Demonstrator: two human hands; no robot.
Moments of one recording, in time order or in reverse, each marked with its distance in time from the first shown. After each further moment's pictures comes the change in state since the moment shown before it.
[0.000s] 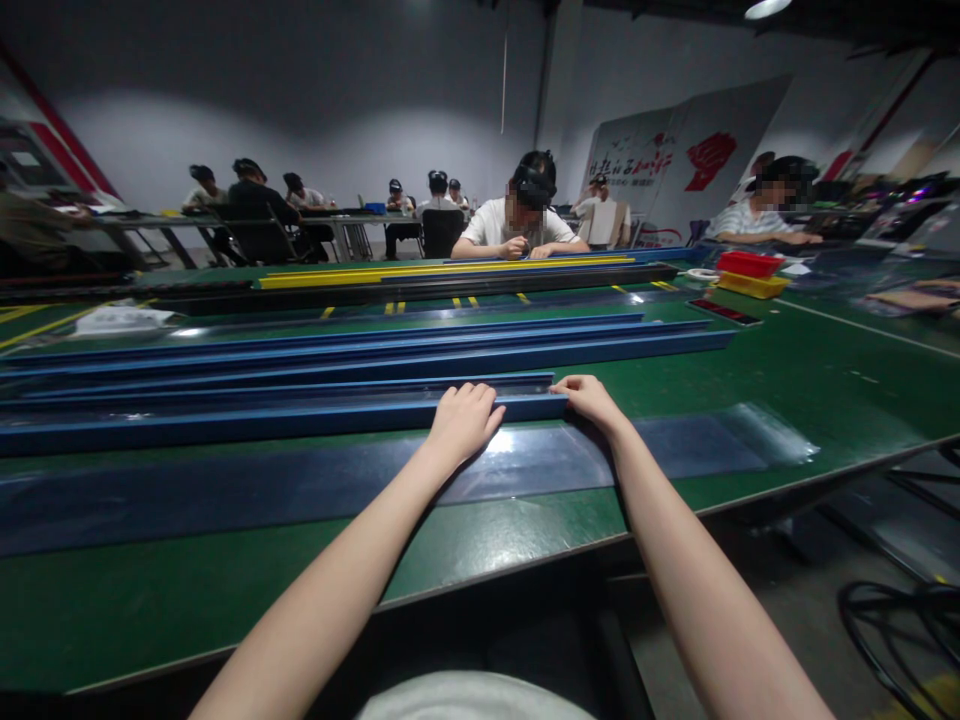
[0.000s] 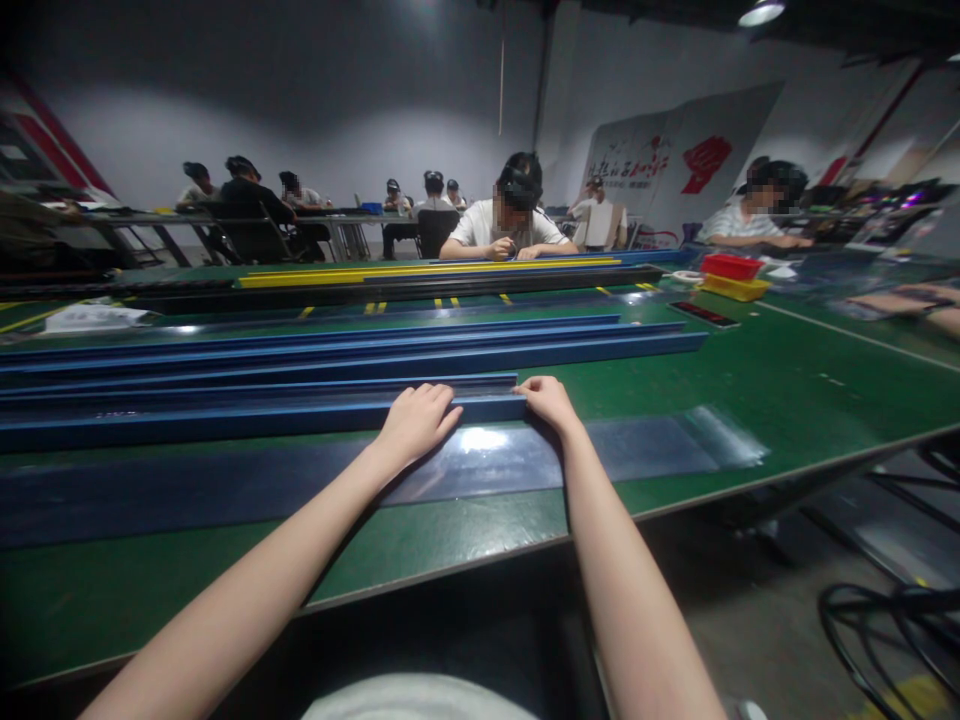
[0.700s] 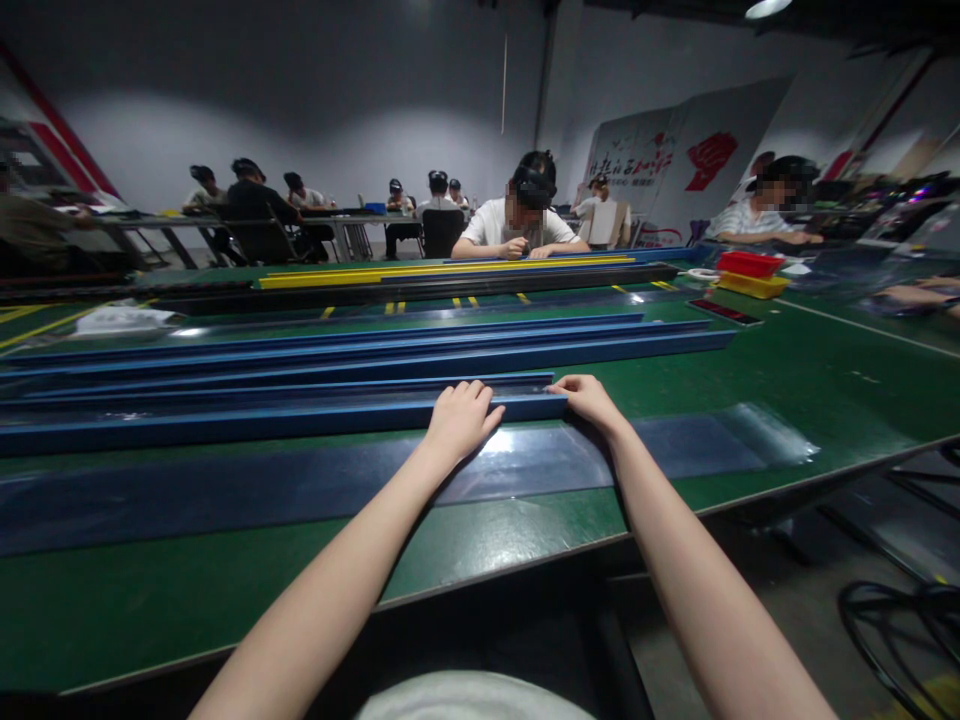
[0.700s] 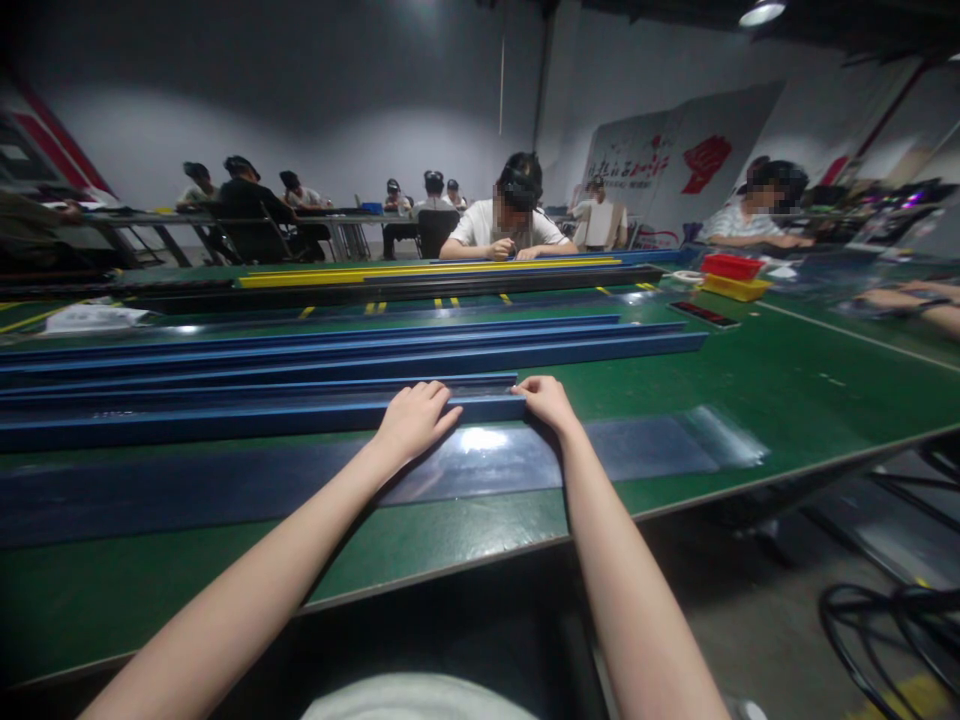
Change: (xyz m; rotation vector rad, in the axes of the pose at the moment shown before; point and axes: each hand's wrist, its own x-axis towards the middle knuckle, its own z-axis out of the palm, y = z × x) left_hand 0.001 -0.002 -0.003 0.009 -0.028 -0.024; right_hand 0.000 0.001 0.002 0.002 0.007 -0.057
